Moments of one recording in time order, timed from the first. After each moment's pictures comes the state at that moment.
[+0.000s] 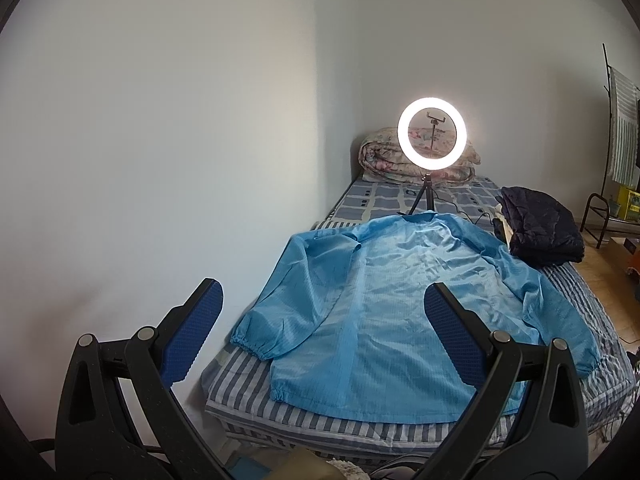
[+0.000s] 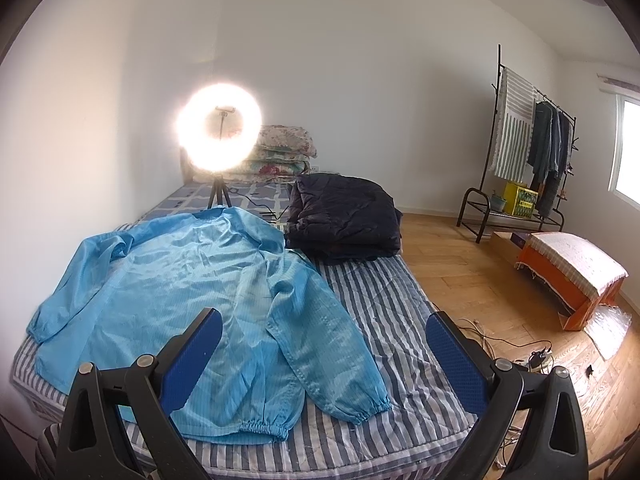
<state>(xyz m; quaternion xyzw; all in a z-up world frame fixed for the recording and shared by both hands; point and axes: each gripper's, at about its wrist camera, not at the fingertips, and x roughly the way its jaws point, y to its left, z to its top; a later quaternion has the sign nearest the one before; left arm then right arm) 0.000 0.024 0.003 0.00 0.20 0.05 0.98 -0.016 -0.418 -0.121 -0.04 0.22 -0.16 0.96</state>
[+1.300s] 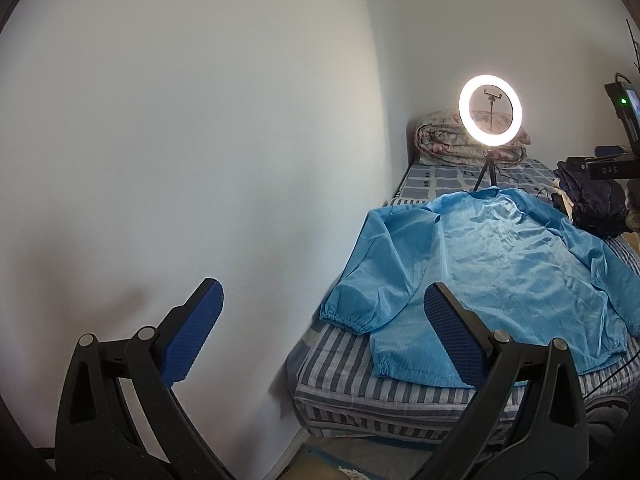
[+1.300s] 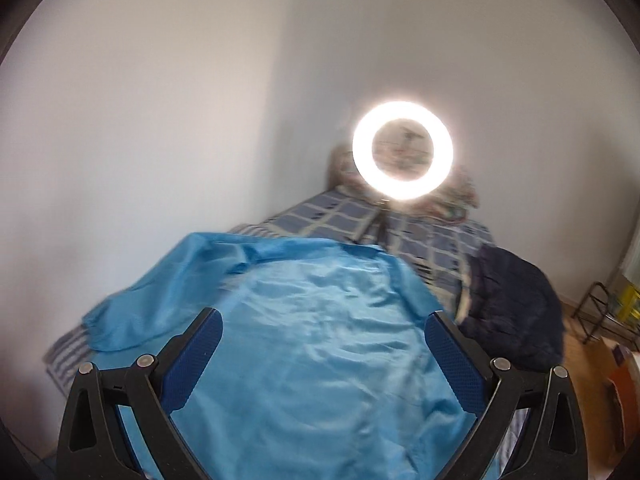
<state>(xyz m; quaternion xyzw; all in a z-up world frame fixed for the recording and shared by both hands) -0.028 0.117 -0.048 0.03 0.21 0.14 0.97 0.179 -0.228 -0.105 -0.16 0.22 0.13 0.95</state>
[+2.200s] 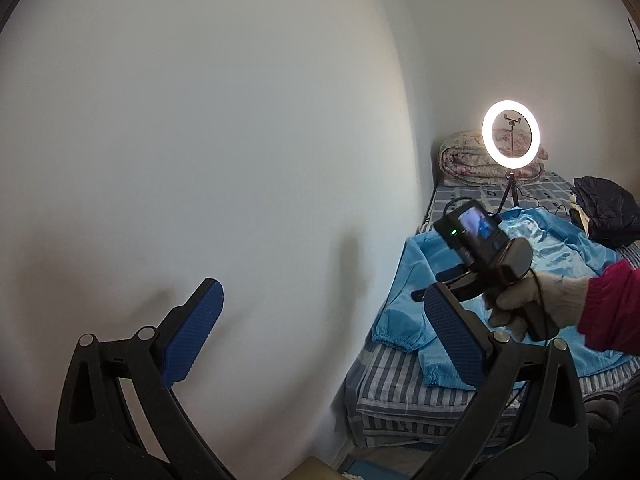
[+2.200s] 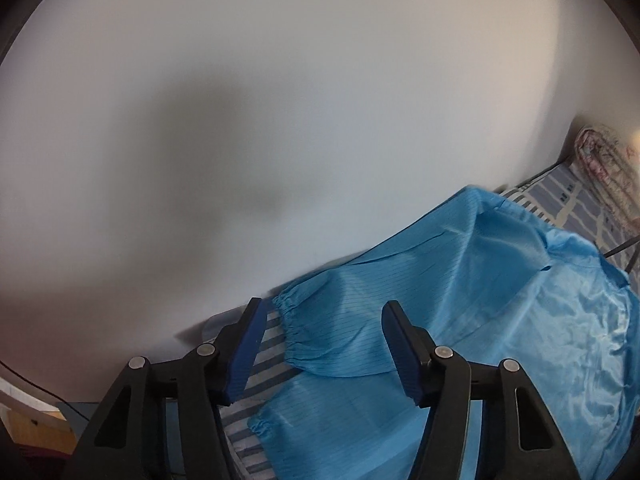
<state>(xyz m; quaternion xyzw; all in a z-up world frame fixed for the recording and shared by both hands) -0.071 0.165 0.006 0.05 0.17 0.17 0.97 0.210 0.039 -0.261 -0.20 0.38 0.40 0.81</state>
